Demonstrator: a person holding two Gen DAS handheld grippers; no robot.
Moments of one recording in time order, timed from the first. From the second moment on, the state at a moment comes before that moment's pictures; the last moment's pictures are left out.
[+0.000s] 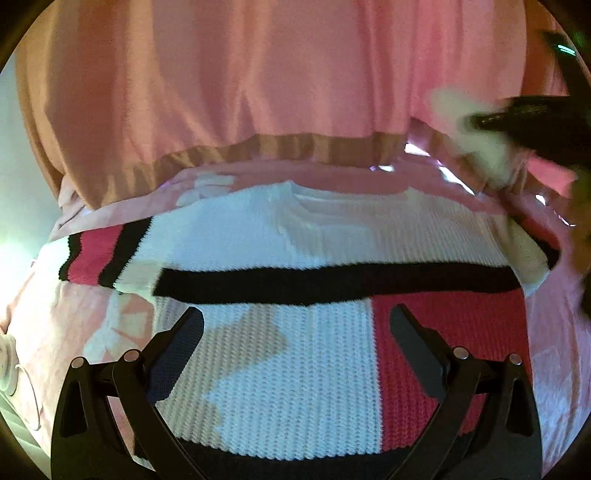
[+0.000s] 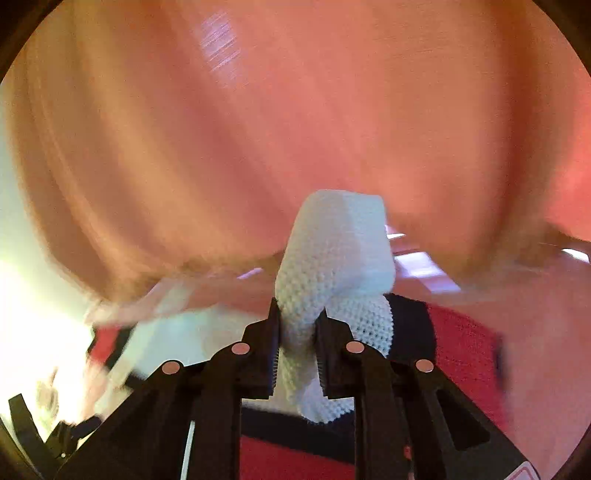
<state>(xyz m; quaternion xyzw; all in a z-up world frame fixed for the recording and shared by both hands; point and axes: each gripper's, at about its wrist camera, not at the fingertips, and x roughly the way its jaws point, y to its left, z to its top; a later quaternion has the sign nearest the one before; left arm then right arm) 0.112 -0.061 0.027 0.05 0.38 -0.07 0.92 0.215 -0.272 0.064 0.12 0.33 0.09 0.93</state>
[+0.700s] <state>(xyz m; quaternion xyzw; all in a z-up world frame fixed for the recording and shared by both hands) 0.234 -0.027 -0.049 -0.12 0.51 -0.07 0.85 0.108 -0.344 -0.030 -0.01 0.46 -0.06 0.89</state>
